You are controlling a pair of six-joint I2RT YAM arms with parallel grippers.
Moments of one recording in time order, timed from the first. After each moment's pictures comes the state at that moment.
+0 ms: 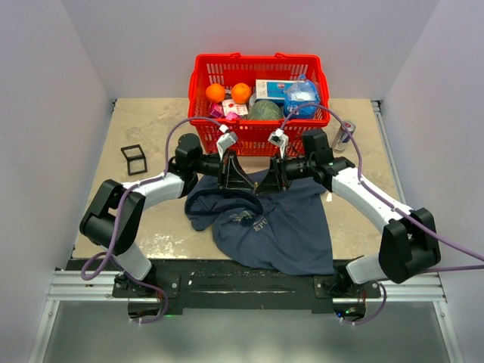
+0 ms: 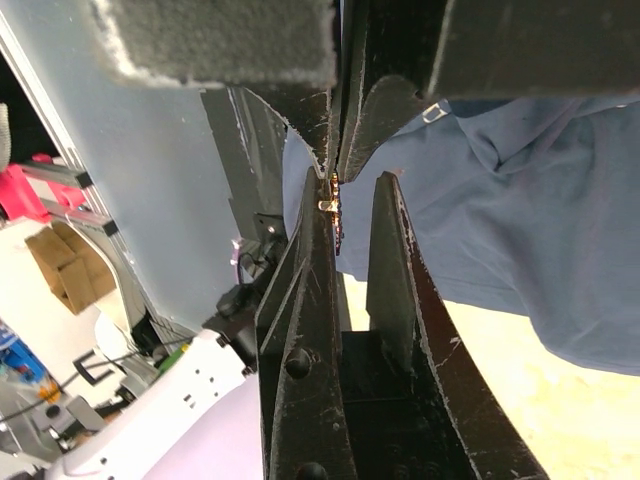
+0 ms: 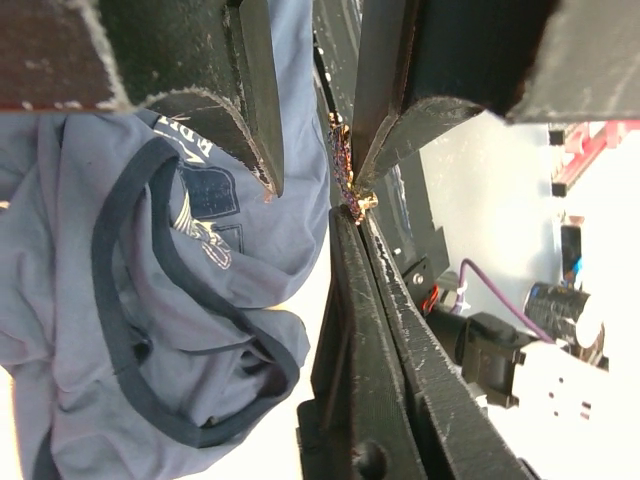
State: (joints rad) left arm -0.47 1.66 0.88 0.76 1.31 -0.54; right arm 0.41 1.42 1.03 -0.31 -0.96 0.14
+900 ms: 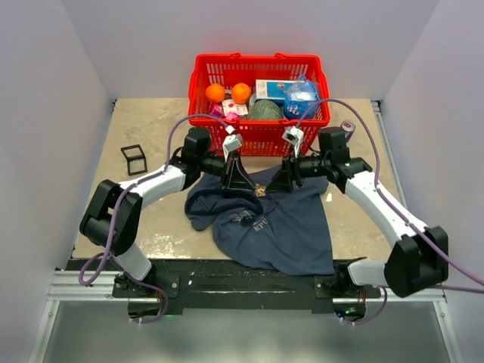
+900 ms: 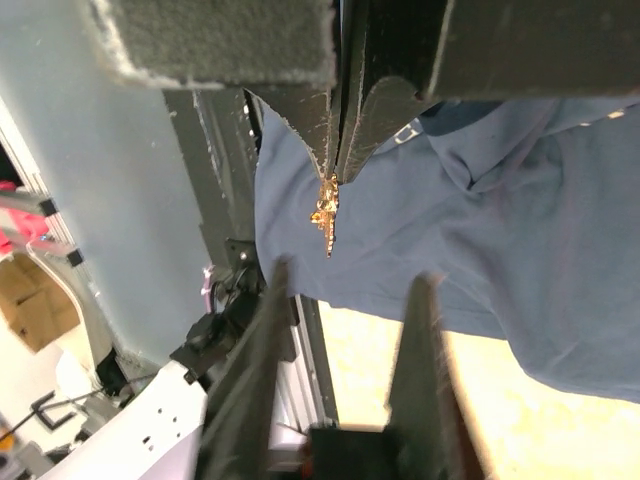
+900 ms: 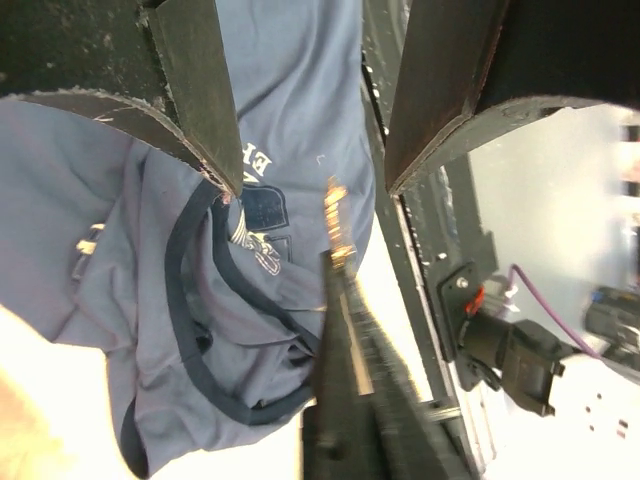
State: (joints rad) left arm -0.48 1.66 1.00 0.32 1.28 -0.17; right arm 0.32 1.34 1.03 -0.40 -0.96 -0.01
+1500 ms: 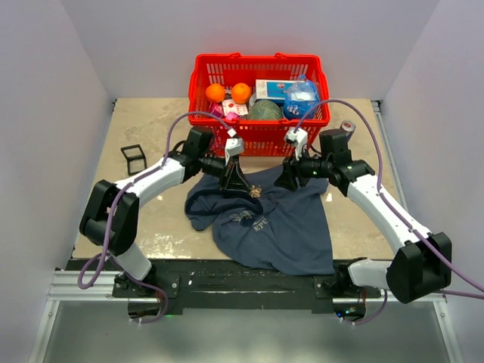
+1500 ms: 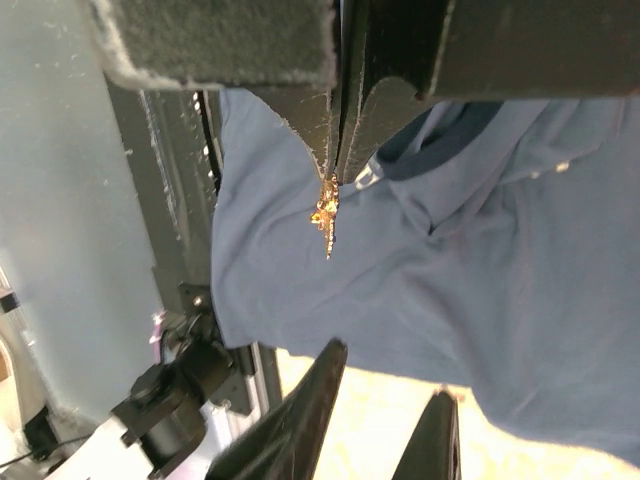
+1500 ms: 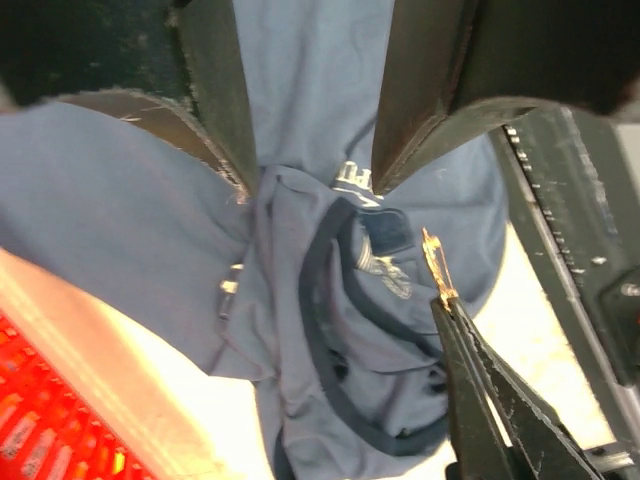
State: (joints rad) left arm -0.47 1.66 1.12 -0.15 1.19 0.23; right arm 0.33 1.27 1.02 -0.46 -0.68 -0.19
